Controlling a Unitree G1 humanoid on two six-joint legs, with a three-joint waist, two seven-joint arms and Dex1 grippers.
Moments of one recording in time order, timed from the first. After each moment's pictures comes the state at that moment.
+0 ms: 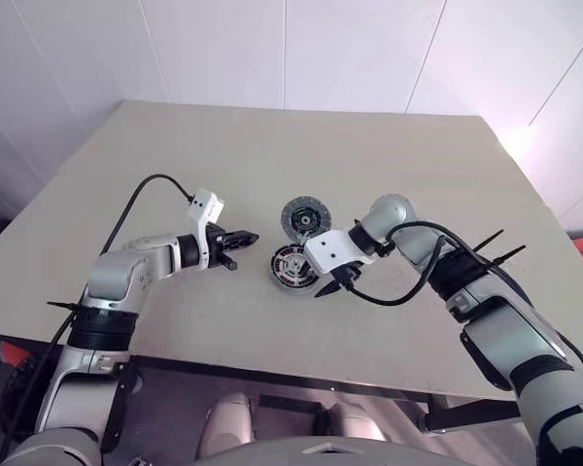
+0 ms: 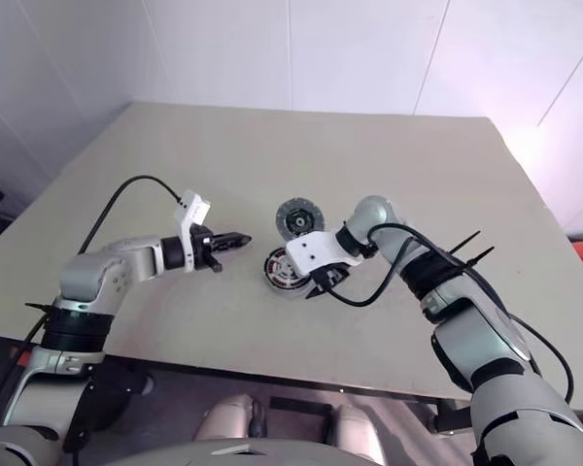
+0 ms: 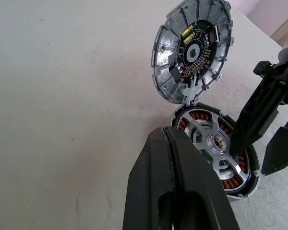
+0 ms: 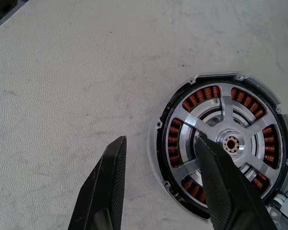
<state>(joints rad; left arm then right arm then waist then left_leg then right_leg) -0.47 0.45 0.00 0.03 -0.52 0.88 -0.76 -0.87 -0.50 0.59 0.57 -0.08 -0.31 1.51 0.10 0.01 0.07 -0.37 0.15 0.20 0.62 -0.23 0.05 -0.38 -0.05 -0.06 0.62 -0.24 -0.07</state>
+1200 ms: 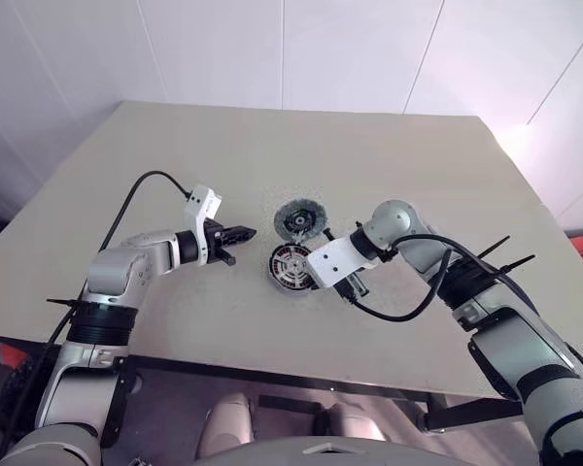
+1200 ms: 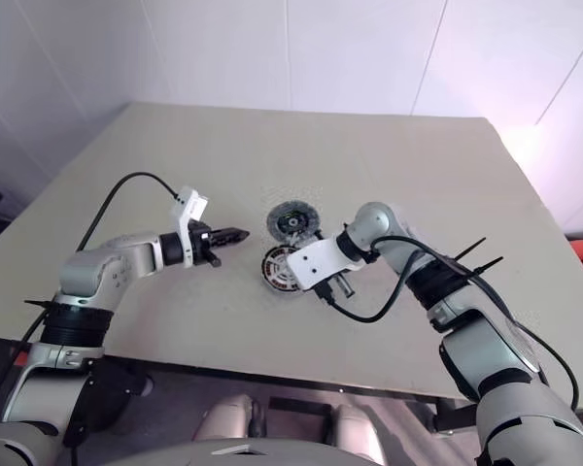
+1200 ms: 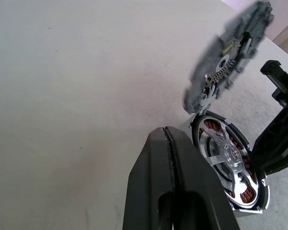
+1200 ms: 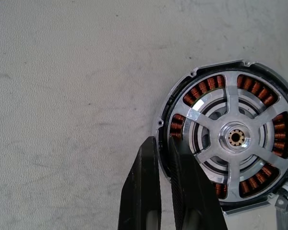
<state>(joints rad) -0.50 0.46 0.00 0.08 -0.52 0.86 -0.76 -0.81 -0.52 0.57 0.42 -0.17 -0.30 1.46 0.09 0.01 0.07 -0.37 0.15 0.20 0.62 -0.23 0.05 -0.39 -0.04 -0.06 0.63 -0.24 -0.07</state>
